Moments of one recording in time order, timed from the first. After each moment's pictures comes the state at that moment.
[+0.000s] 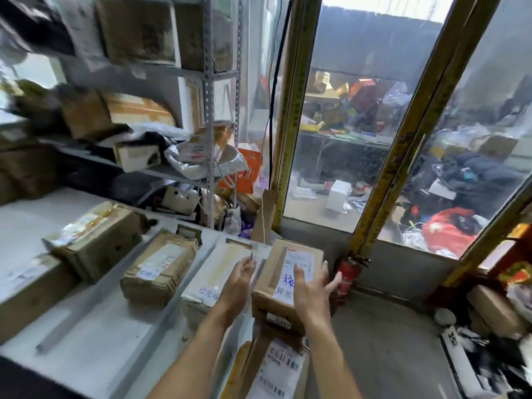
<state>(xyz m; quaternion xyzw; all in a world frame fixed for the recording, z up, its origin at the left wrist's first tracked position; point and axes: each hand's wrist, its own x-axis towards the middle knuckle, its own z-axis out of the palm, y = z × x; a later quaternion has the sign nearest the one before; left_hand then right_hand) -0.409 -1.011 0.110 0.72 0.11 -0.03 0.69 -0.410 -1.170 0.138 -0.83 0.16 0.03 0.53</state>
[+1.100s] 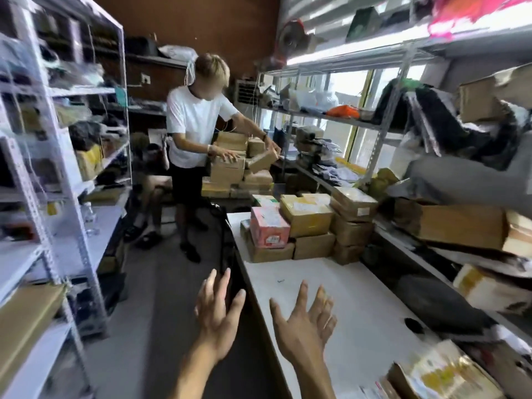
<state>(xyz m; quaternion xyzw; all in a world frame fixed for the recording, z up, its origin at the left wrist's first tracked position) -0.682 -0.295 0.140 0.70 0.47 0.39 0.35 -0.544 -0.371 0.161 -0.91 -0.36 0.11 0.19</state>
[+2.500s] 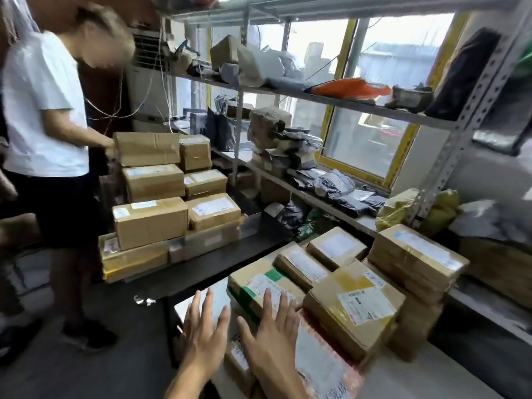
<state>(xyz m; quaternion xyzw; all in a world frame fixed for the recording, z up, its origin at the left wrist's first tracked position) -0.440 0.396 0.093 0.76 0.40 0.20 0.46 -0.351 0.292 0.121 -0.93 -0.29 0.14 0.20</state>
